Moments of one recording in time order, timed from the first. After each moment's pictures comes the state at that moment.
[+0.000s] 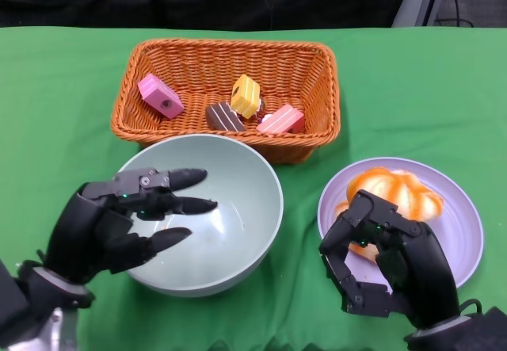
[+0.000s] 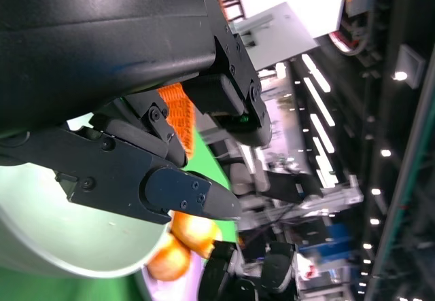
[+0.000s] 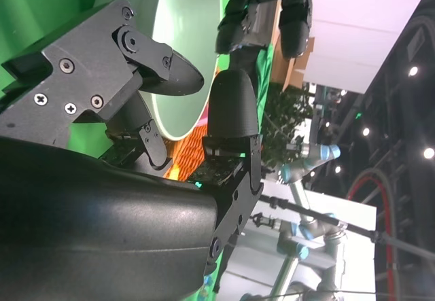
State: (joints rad) left arm -0.31 0.12 -0.07 0.79 -0.54 -0.97 -0.76; right arm -0.04 0.08 0.13 0.38 0.03 -0.80 0.24
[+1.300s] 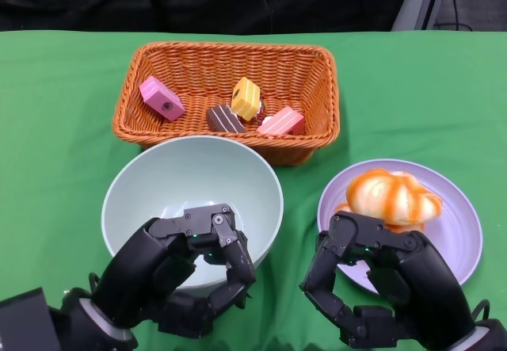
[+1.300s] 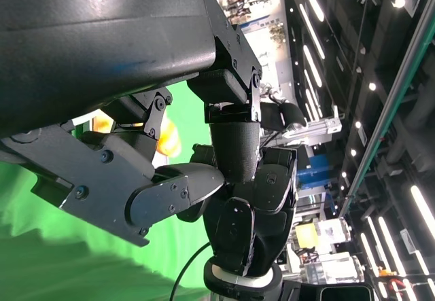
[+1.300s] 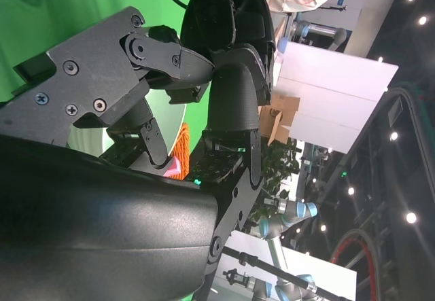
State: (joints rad) left arm -0.01 0.08 -0.12 0.13 -0.36 -0.55 -0.73; right arm 0.14 -0.02 0.24 -0.09 0.06 -0.51 0.34
